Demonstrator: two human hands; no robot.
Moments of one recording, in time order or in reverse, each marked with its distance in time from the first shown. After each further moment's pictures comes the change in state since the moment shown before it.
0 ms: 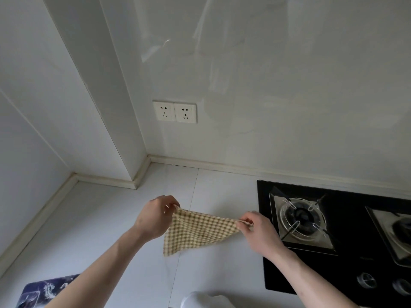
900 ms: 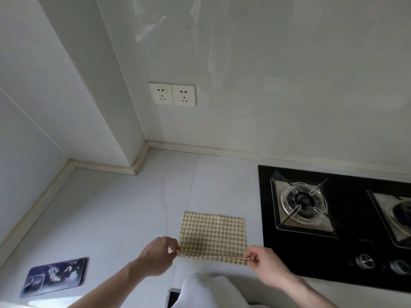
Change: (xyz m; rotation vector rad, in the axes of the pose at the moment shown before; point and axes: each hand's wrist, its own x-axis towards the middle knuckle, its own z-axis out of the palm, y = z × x) left_hand -0.066 -0.079 0.103 0.127 -0.461 -0.110; right_hand -0.075 0.072 0.058 -0.092 -0.378 0.228
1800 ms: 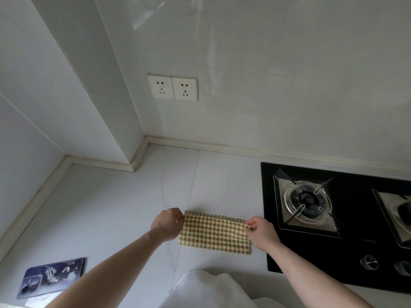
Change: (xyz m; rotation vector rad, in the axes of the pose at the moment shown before) left_hand 0.080 0.011 -0.023 -0.119 0.143 -0.130; right_hand 0.070 -0.026 -0.026 0.181 0.186 0.182
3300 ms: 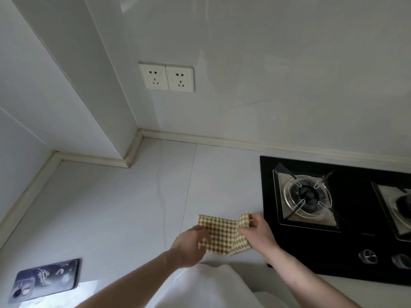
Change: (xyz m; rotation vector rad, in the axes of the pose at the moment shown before) left_hand -0.029 0.024 0.067 0.034 -0.218 0.337; right_hand -0.010 -0.006 0.018 0.560 -0.030 0.198
